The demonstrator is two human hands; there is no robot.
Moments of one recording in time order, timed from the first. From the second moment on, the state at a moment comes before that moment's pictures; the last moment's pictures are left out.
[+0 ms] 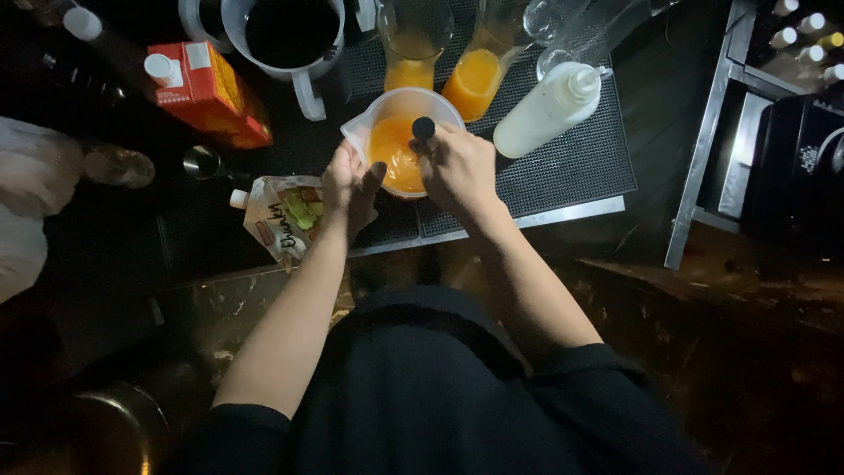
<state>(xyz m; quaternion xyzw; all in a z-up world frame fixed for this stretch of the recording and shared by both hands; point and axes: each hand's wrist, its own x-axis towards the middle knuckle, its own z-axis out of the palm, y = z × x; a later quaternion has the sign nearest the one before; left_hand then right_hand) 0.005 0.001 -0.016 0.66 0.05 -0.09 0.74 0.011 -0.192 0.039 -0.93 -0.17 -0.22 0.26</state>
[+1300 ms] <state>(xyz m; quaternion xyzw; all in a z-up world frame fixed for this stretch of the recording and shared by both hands) 0.000 -0.003 -0.005 0.62 0.03 -0.08 0.78 -0.002 -0.187 0.043 -0.84 -0.26 -0.19 0.43</state>
